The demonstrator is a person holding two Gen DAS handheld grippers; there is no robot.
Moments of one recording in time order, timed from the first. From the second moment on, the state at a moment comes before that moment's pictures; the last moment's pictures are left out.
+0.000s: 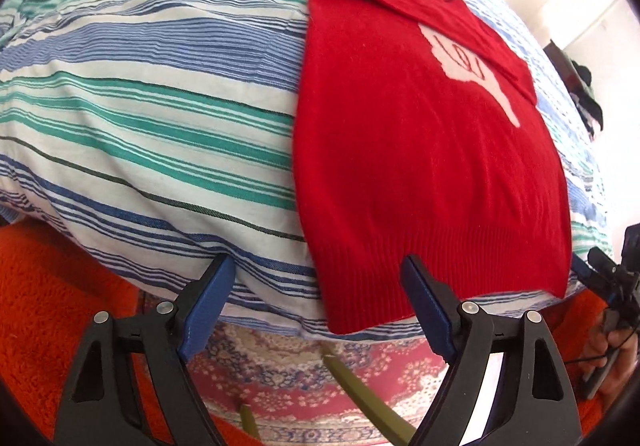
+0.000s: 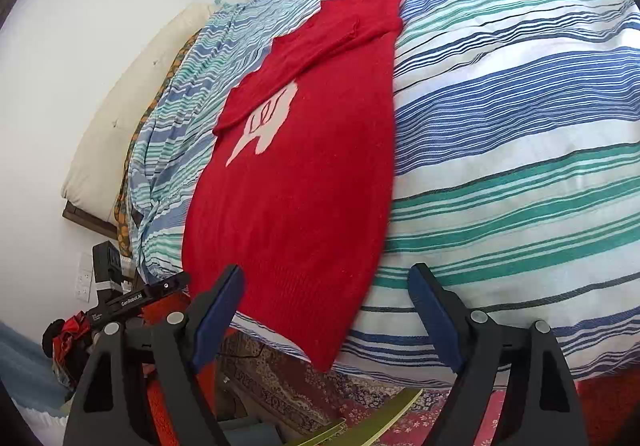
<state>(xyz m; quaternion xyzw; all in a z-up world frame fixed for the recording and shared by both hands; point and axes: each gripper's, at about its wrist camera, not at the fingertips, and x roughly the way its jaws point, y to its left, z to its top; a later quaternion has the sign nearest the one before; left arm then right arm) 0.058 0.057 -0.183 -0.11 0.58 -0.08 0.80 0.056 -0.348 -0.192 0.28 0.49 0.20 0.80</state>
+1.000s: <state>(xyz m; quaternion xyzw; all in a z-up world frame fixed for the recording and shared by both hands) 0.355 0.032 -0.085 -0.28 0.52 -0.13 0.80 0.283 -0.376 -0.112 0.36 0.38 0.17 0.83</state>
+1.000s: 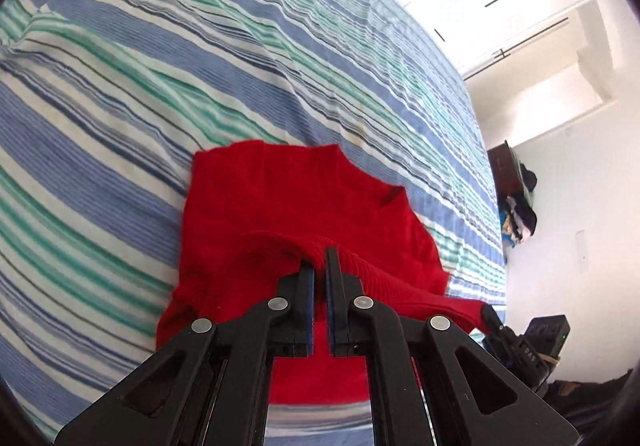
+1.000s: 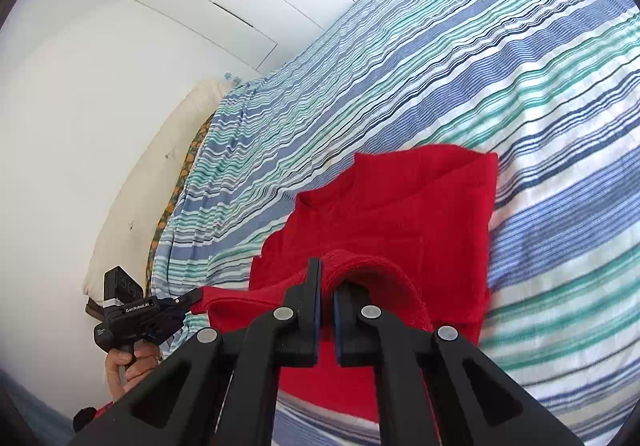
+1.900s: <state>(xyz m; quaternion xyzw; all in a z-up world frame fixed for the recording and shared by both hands) 0.321 0.184 -0.217 0.07 0.48 0.17 0.86 0.194 -0.292 -0.192 -0.01 0.42 0.02 0.91</state>
